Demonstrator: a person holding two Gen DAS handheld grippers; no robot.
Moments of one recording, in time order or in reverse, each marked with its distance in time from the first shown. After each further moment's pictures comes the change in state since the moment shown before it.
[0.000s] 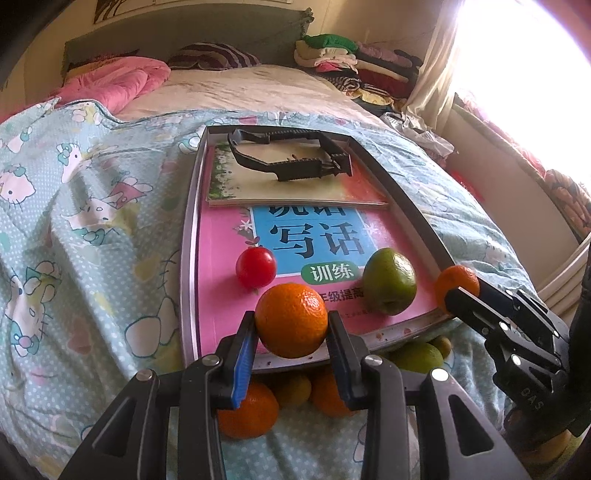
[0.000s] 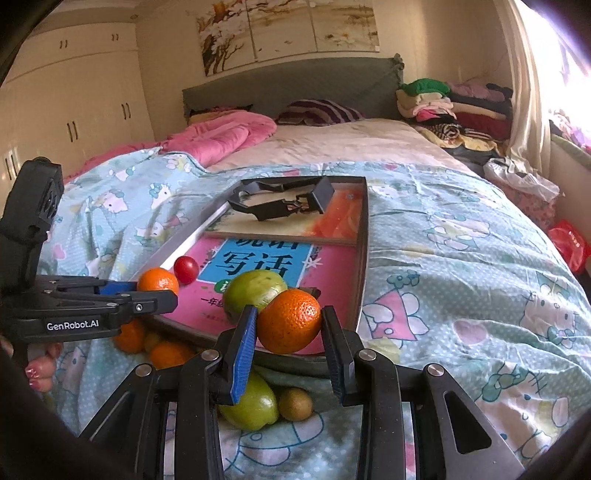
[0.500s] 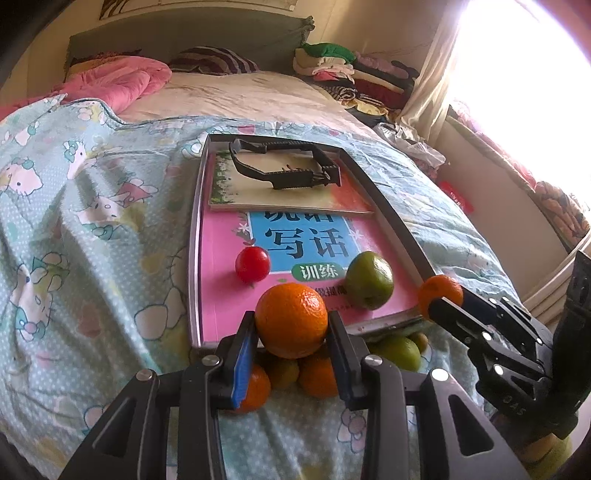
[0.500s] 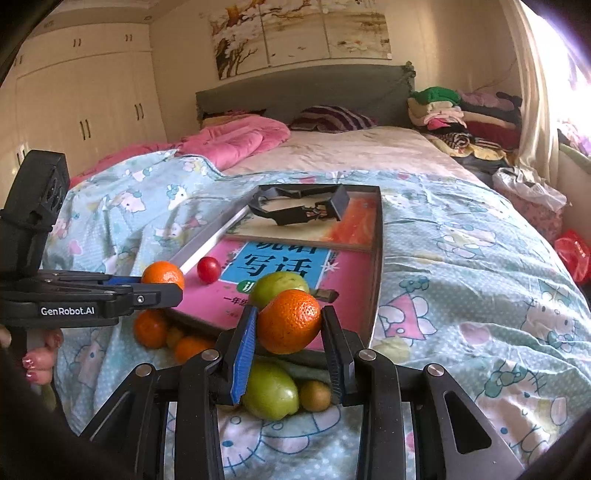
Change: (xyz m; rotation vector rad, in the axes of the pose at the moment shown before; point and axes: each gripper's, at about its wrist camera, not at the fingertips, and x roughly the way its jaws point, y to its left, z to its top) left arm -0.022 0.002 -0.004 -0.028 -0.026 -0.044; right arm -0.017 0.012 -0.002 -0.029 -0.024 0.035
